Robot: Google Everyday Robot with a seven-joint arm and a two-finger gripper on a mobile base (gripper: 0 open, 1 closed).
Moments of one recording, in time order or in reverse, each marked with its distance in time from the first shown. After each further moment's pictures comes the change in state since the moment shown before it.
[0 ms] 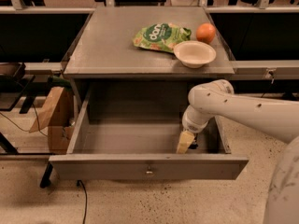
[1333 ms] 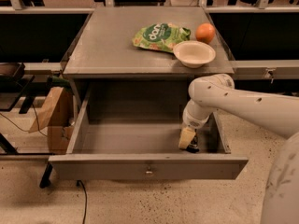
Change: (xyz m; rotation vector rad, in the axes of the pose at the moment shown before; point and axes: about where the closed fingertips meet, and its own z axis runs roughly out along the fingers) arm -0.005 -0.004 -0.013 -0.036 0.005 -0.054
